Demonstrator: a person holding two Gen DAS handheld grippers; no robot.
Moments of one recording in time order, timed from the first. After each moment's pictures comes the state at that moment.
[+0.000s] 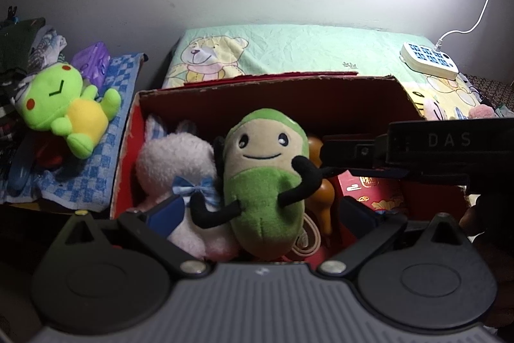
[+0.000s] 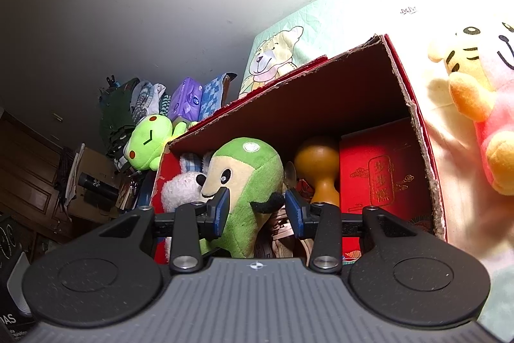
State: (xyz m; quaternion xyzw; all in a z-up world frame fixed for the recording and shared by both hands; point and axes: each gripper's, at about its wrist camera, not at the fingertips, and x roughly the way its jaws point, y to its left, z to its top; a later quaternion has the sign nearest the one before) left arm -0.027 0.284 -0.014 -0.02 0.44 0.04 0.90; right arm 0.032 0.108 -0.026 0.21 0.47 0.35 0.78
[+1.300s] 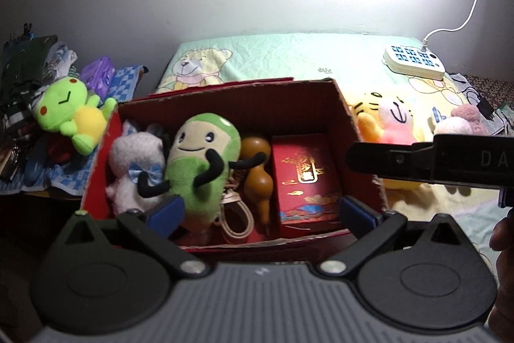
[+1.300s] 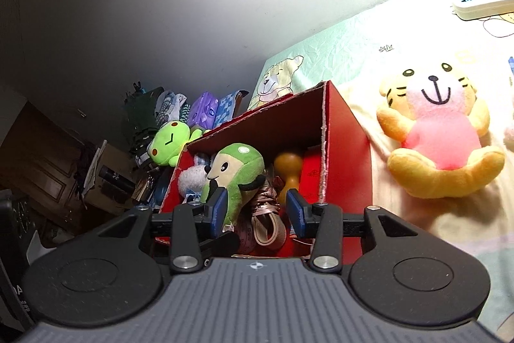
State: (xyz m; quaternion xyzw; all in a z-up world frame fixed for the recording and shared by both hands) left arm -0.050 0.180 0.020 -0.01 0.43 0.07 0.90; right arm 0.009 0.001 0.008 0.21 0.43 0.39 0.79
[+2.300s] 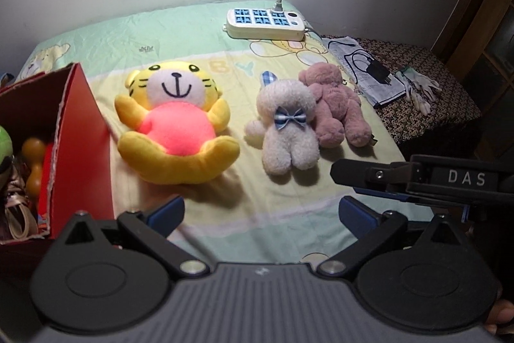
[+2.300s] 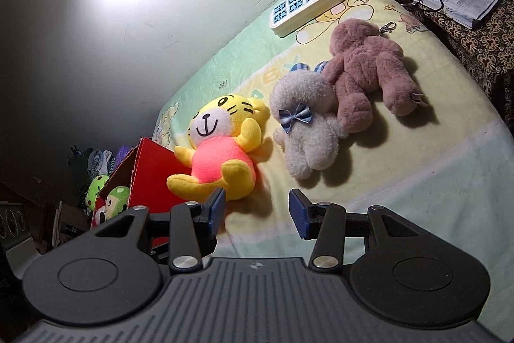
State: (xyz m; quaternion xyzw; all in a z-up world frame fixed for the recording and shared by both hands) left arm -0.005 -0.020 -0.026 -0.03 0.46 -0.09 0.88; right arm 0.034 -0.222 -0.045 0.28 0.45 0.25 0.81
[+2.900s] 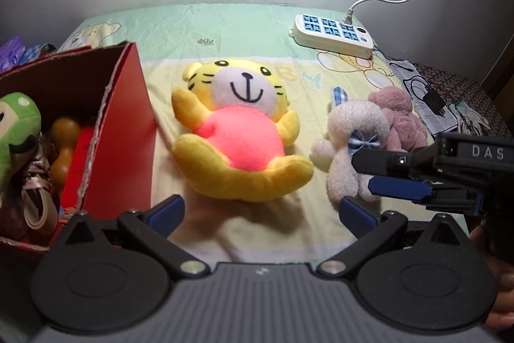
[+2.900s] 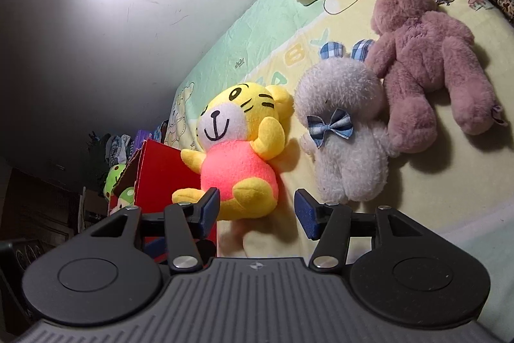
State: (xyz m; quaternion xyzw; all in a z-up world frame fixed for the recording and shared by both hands) left arm 0.024 0.020 -0.051 -0.07 0.45 0.01 0.89; right arm 0.112 -0.185 -0.075 0.31 0.50 0.32 0.74
